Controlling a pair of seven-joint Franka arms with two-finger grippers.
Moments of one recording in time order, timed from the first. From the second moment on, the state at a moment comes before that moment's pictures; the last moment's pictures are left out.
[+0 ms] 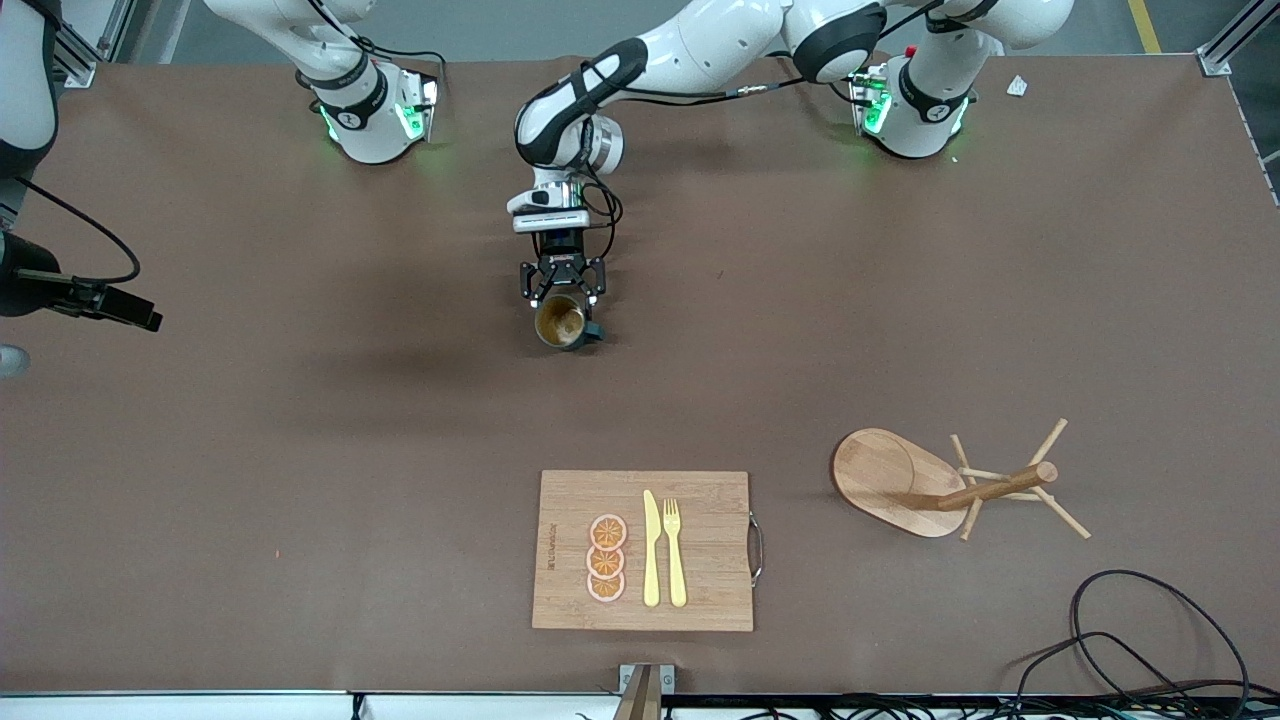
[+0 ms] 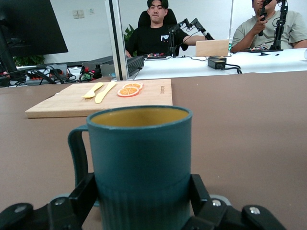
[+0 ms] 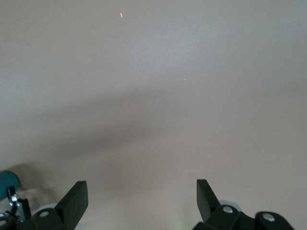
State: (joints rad) left arm -1.10 1.11 -0.31 -1.34 1.75 1.77 -2.31; right arm -0.02 0.12 -0.08 -1.59 -0.02 1.59 0.13
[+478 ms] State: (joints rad) left arm -1.12 1.04 -0.34 -1.29 1.40 1.77 -2.30; right arm 0.08 0.14 -0.08 -1.60 -0.02 1.62 0.38
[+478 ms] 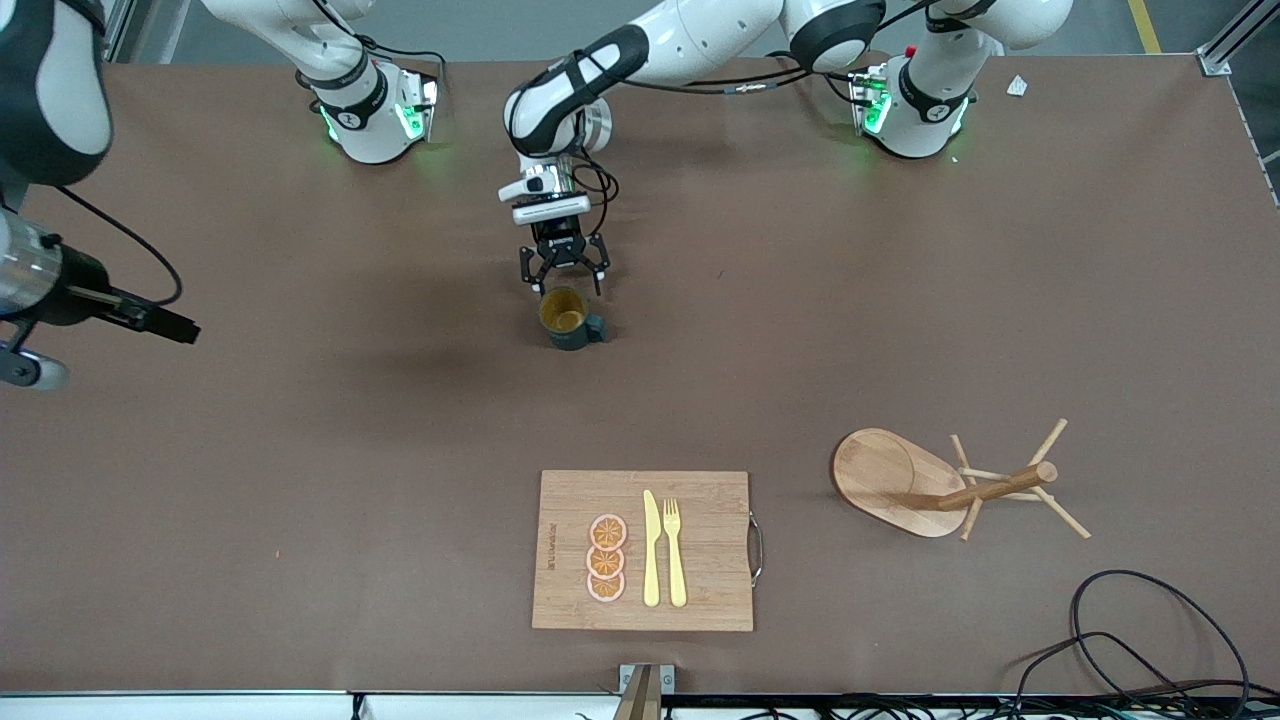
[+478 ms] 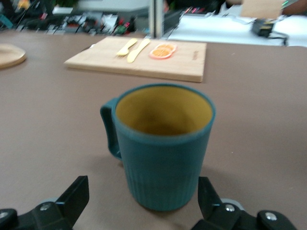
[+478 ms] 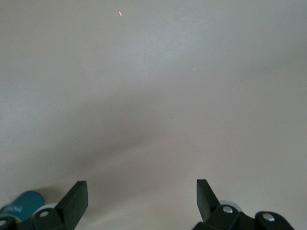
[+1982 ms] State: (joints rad) left arm -0.09 0.38 -0.45 -1.28 0.26 1.70 -0.65; right arm 0.60 0.17 -0.07 -1.93 0.07 1.99 1.90
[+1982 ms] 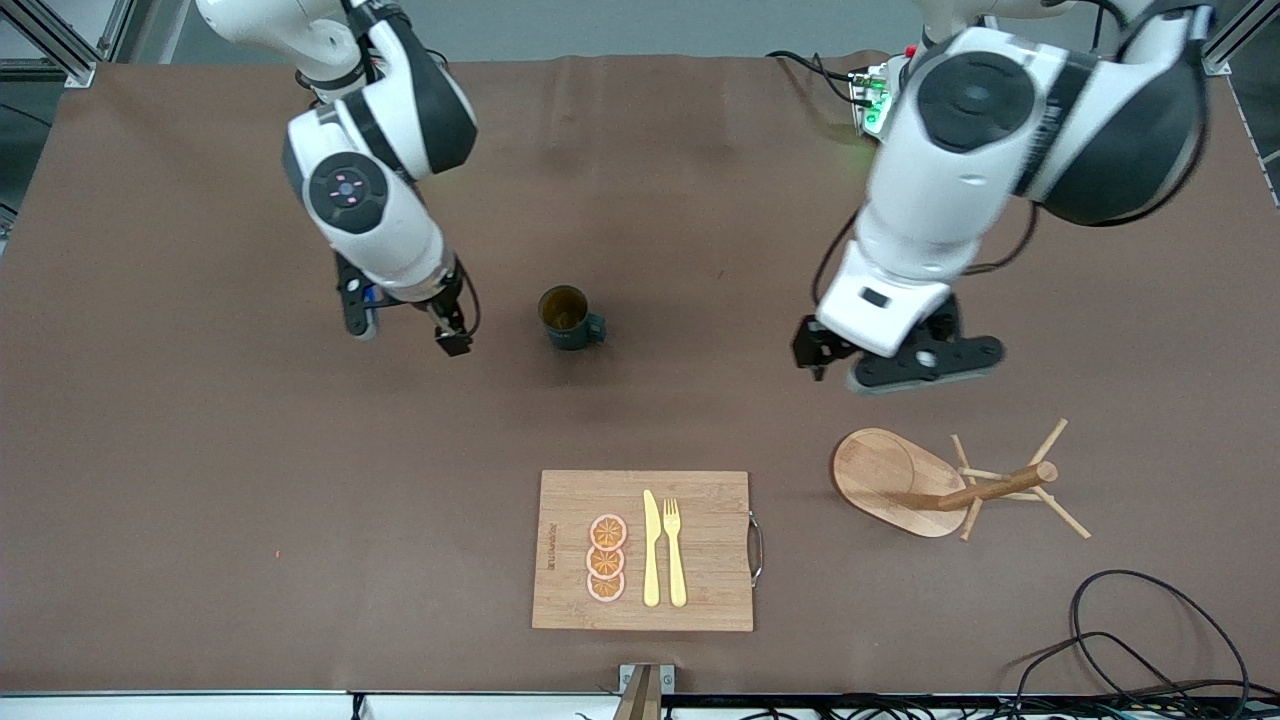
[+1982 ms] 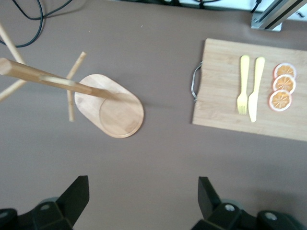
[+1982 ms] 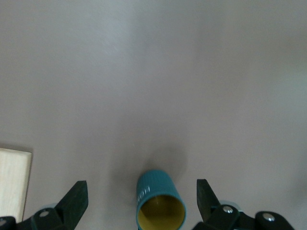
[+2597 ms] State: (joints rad) left arm 0.17 0.30 -0.45 -1.28 0.11 1.57 -0.24; right arm 0.81 0.24 -0.07 -2.07 0.11 2.24 2.36
